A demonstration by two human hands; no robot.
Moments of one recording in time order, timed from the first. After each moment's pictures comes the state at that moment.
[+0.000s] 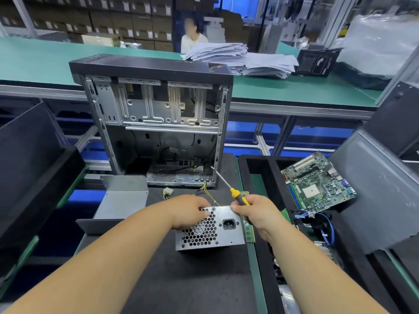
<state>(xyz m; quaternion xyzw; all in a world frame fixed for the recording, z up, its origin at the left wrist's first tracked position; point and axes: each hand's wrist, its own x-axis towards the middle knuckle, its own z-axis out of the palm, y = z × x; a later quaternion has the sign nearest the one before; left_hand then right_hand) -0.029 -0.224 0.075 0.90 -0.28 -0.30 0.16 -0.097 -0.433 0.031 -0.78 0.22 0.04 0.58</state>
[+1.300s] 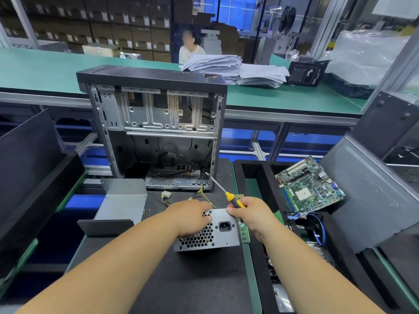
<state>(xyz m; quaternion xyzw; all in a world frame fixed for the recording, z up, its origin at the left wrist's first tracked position) -0.052 -0.235 0.069 0.92 -0.31 -0.22 0.08 -0.112 -0.425 0.044 -0.81 0.21 0.03 0.55</state>
